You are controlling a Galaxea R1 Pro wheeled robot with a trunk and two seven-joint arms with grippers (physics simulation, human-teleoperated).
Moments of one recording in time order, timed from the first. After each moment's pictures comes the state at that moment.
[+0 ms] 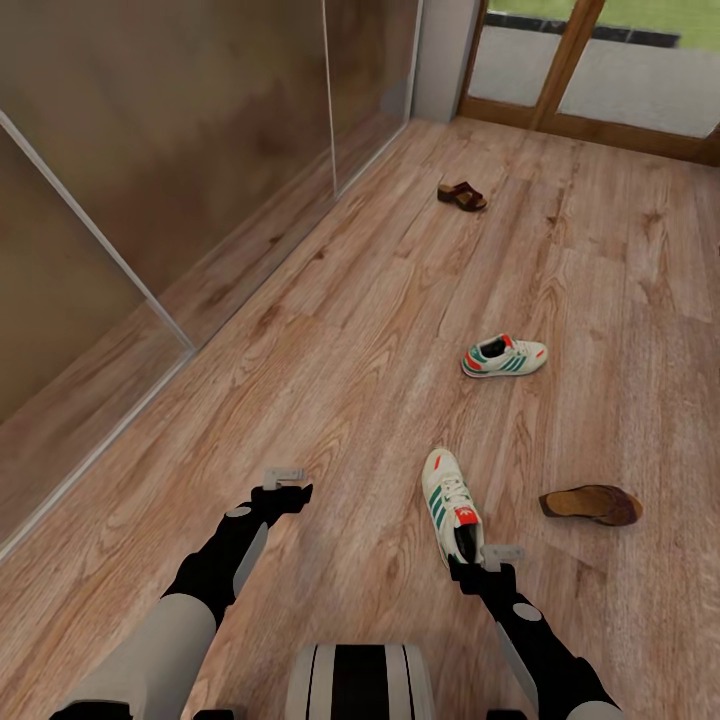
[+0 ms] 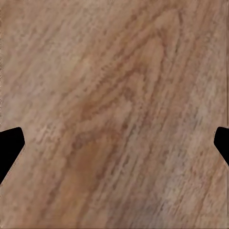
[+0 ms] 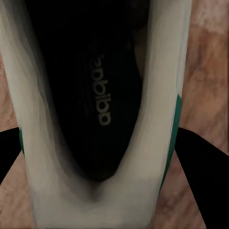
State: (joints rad) left arm -0.71 -0.10 0.00 -0.67 0.01 0.22 -0.05; right arm -0.47 -0.01 -0.01 -0.62 -0.01 -0.03 0.01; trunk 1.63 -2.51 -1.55
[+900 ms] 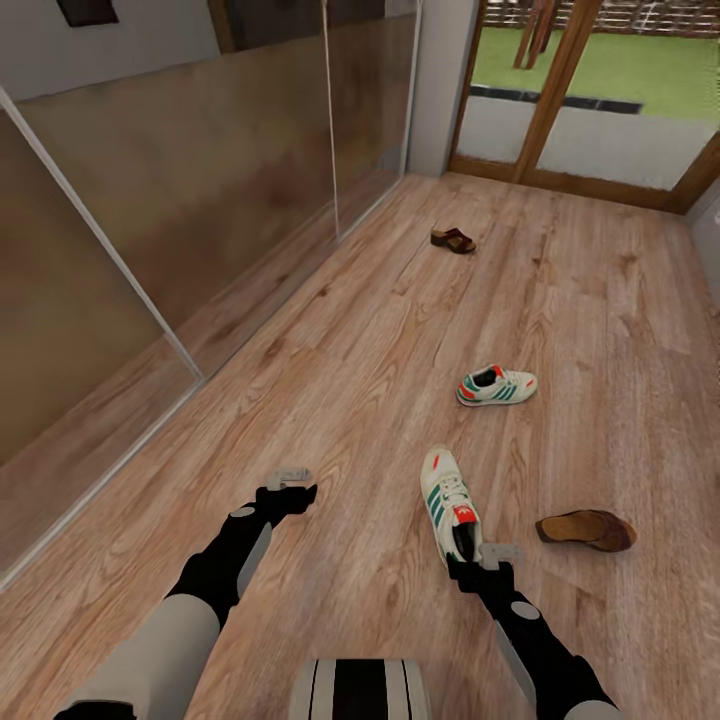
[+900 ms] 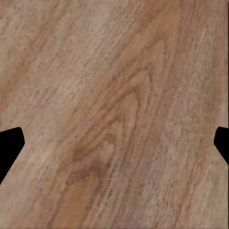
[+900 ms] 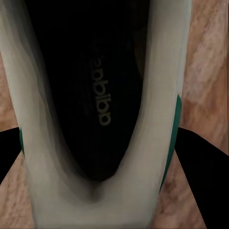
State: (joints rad) left arm -0.71 -0.11 -0.01 -0.66 0.01 0.22 -0.05; right arm -0.47 0.00 -0.01 -0.63 -0.01 -0.02 0.01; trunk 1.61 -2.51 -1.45
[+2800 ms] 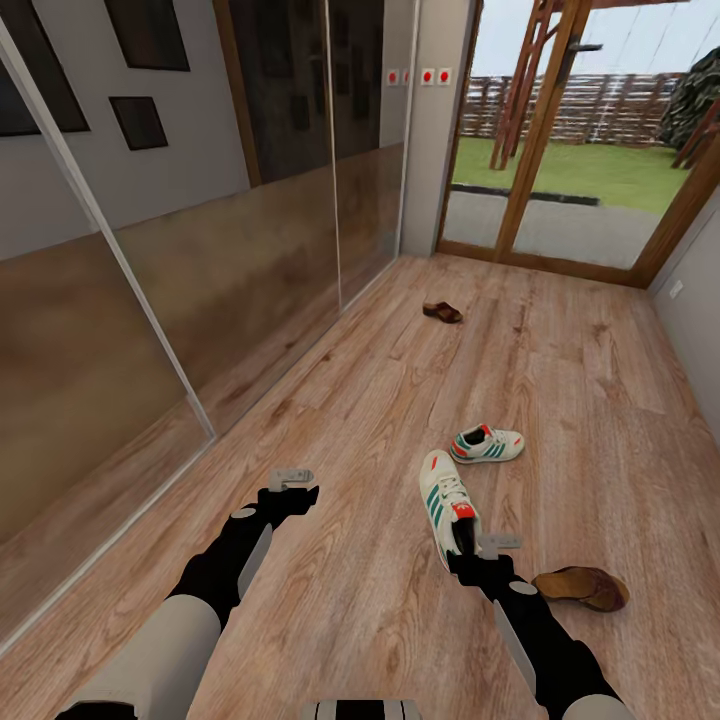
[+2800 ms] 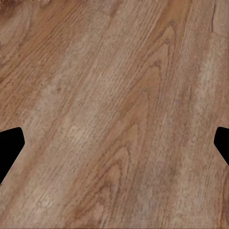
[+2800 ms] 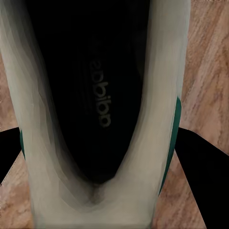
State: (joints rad) left arm -0.71 -0.11 -0.01 -0.66 0.01 0.22 -0.07; right arm -0.46 0.00 -0.01 -0.77 -0.01 0.22 0.01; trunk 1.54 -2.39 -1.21
